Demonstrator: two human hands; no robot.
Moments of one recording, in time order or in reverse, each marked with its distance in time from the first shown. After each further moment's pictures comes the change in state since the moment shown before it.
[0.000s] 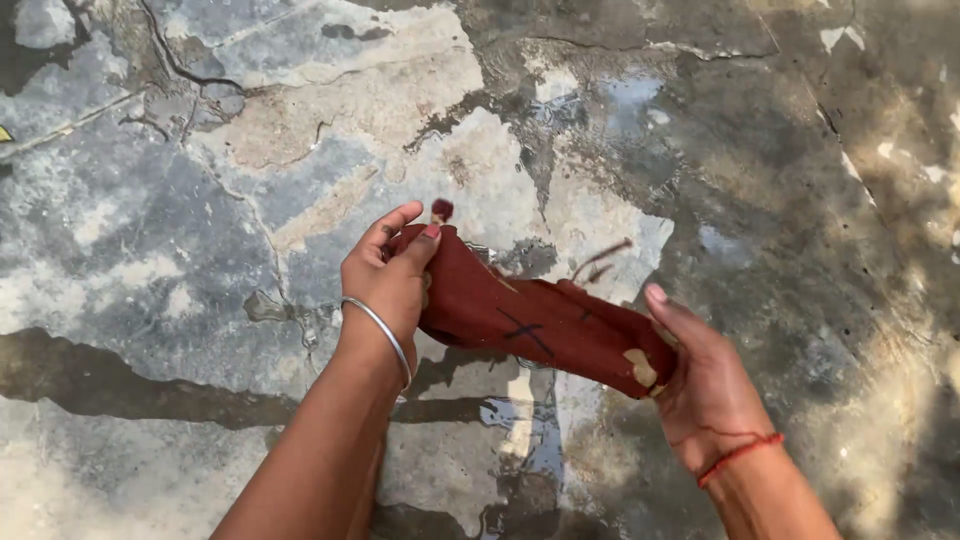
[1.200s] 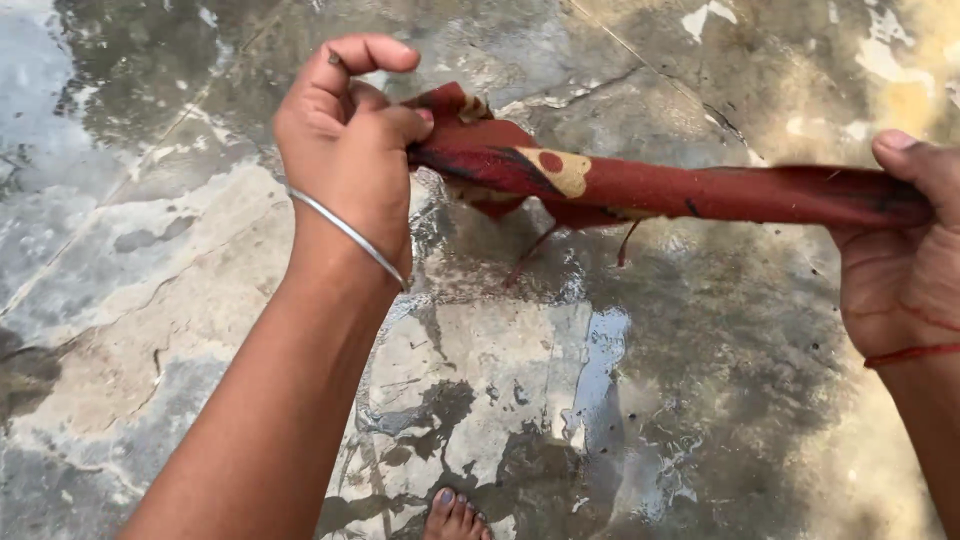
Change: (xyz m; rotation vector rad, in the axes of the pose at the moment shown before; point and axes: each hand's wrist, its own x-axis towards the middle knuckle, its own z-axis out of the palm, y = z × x) left_hand 0.167 0.089 0.352 -0.107 -0.600 0.392; right_hand 0.254 -0.241 -0.134 0.265 0.086 -0.732
